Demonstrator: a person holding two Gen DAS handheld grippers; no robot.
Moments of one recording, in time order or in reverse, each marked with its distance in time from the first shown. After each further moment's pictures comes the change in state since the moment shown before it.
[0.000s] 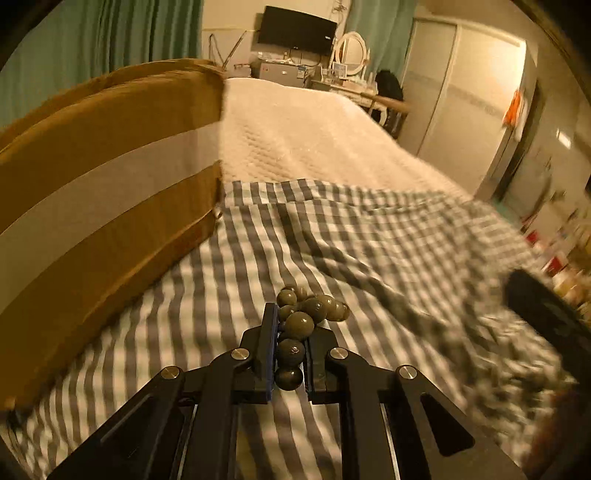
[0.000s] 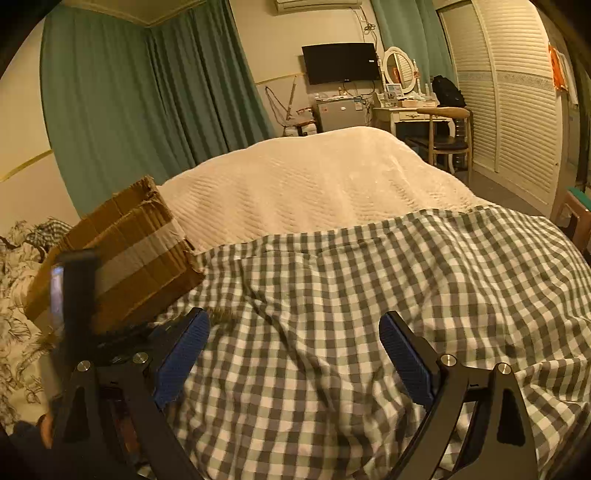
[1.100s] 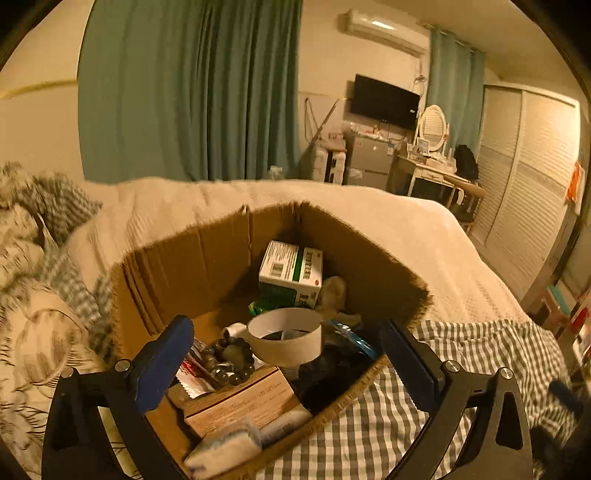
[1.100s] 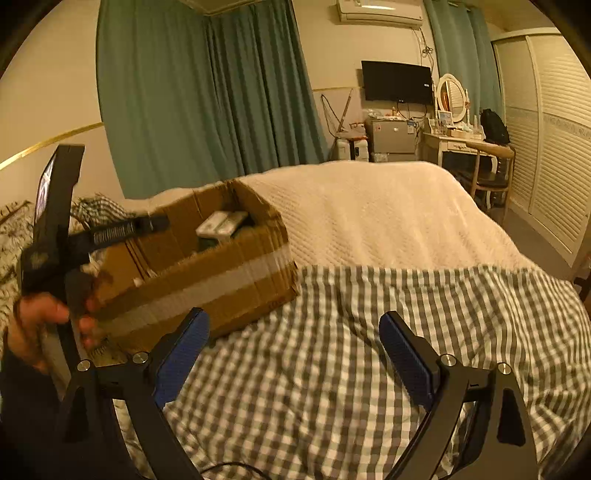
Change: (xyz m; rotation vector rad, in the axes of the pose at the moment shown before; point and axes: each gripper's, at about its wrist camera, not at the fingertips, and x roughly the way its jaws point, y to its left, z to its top) left arm -0.126 0.094 0.101 -0.116 -0.269 0.319; right arm -0.047 0.118 0.040 -0.164 -0.031 0.101
